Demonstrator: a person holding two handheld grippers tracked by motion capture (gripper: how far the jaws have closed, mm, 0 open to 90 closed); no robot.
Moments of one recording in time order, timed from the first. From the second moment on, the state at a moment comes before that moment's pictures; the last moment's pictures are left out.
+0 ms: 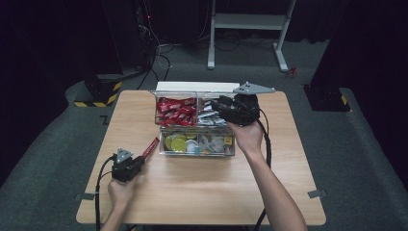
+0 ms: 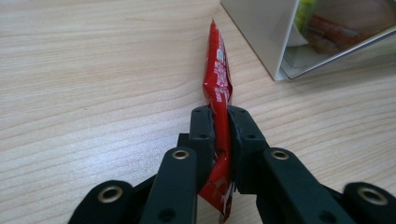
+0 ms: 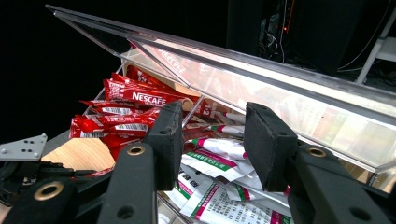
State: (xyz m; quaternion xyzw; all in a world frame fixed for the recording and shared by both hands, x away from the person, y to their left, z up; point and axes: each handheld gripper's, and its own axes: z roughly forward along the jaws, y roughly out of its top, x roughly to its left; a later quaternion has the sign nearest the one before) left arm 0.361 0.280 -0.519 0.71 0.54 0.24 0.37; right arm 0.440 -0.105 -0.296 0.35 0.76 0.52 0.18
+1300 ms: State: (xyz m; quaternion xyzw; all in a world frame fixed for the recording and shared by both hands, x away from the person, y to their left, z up) left arm 0.359 0.335 -0.525 0.68 0.59 0.24 0.35; right arm 0.429 -0.117 -0.301 0.36 0.77 0.50 0.19
